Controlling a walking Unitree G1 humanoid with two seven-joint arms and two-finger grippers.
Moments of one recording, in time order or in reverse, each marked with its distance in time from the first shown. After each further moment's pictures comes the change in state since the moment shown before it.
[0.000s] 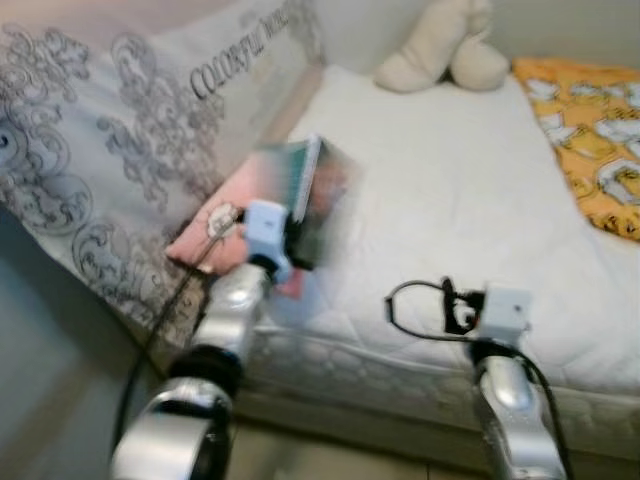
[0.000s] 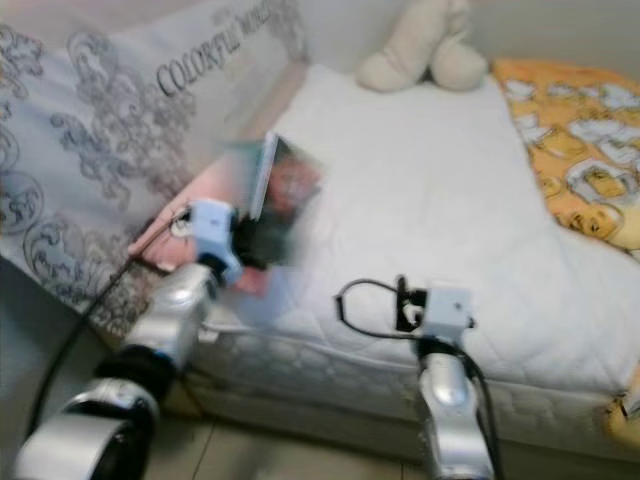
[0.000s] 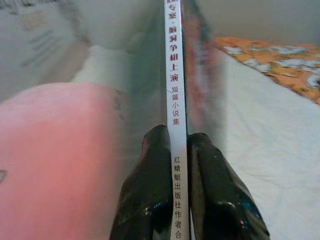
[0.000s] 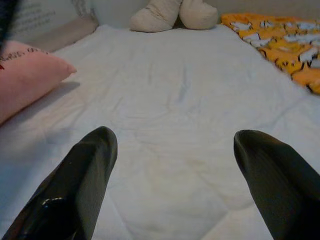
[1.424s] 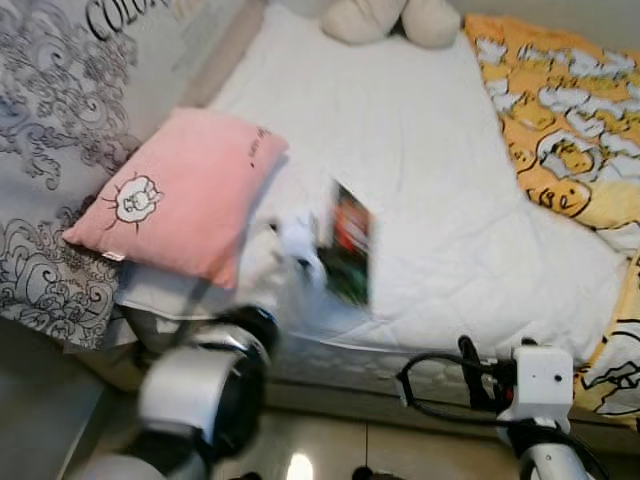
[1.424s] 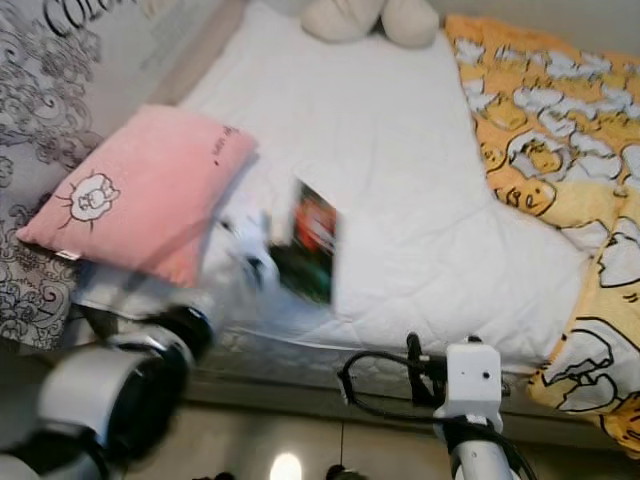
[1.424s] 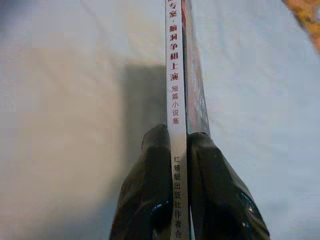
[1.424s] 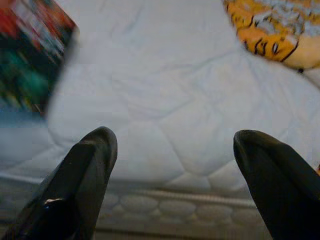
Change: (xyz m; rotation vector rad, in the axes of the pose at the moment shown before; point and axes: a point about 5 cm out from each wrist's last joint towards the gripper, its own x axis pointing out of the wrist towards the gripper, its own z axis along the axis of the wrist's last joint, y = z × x) left arm 0.026 -0.009 -0.003 -0.228 0.324 0.127; right arm -0.095 -0.018 0.010 -0.123 0.124 0.058
